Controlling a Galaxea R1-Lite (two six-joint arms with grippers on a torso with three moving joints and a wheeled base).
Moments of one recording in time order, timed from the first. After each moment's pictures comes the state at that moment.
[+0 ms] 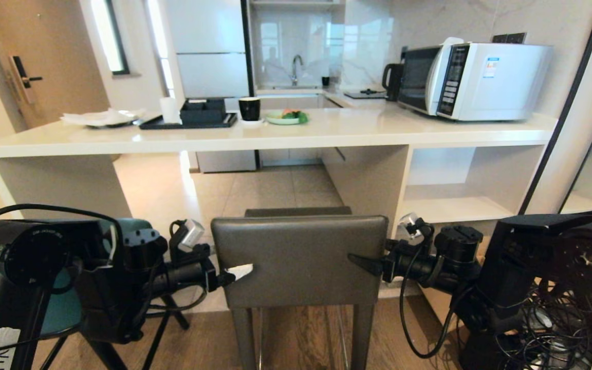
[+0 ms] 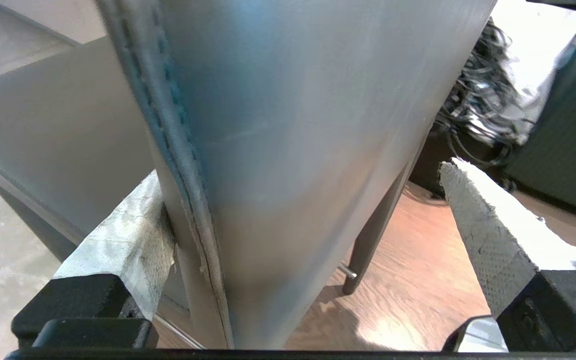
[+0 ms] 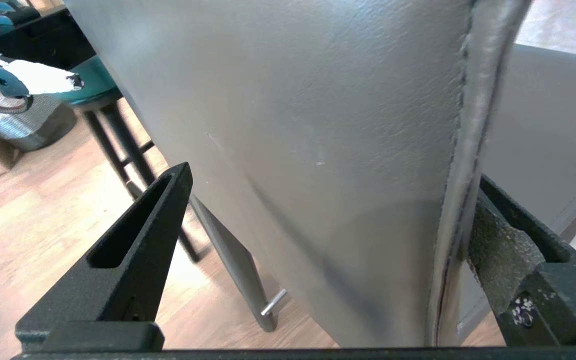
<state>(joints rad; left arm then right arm) -0.14 2.39 -0.71 -1.52 -0.87 0.01 0.26 2.42 -0.78 -1.52 0.71 0.11</state>
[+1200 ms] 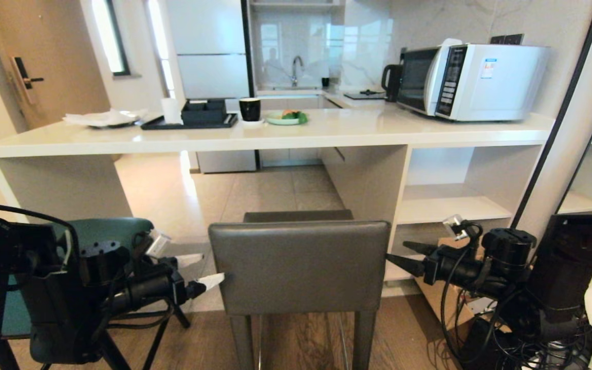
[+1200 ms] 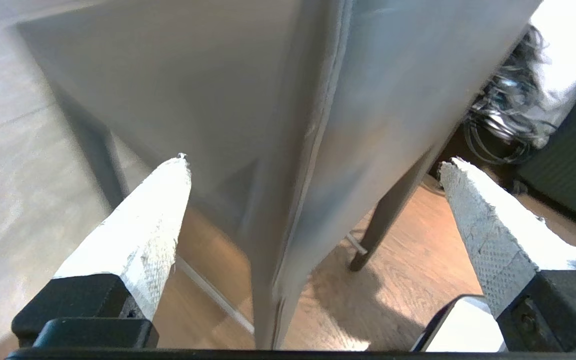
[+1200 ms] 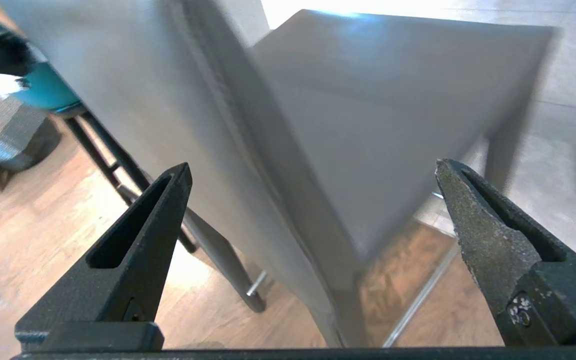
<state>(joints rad) 0.01 2.30 -0.50 -1.52 -0.85 0.04 0.05 2.33 -0.61 -1.52 0.79 0.11</state>
